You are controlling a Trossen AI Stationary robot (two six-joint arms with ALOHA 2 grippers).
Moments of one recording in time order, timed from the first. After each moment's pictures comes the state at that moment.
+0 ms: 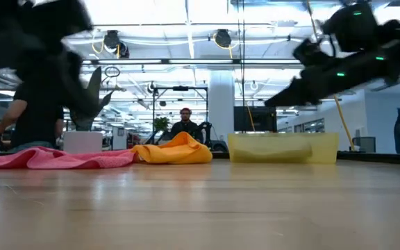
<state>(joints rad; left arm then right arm) -0.57 1.43 0.73 -0.44 -0.64 -0.53 -0.09 1.20 0.20 0.71 0.26 -0.06</state>
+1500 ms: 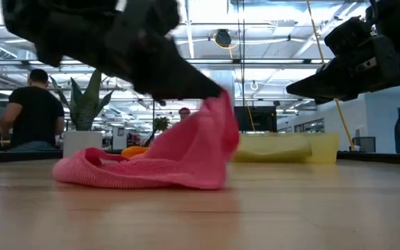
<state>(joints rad) -0.32 1.84 0.79 0.68 -0.24 -0.11 0.21 1.23 0.06 1.00 0.26 0.03</state>
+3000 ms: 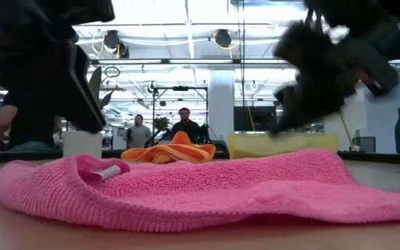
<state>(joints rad) -0.65 1.81 1.10 -0.57 -0.62 -0.80 0.32 1.56 0.59 0.27 0.20 0.19</state>
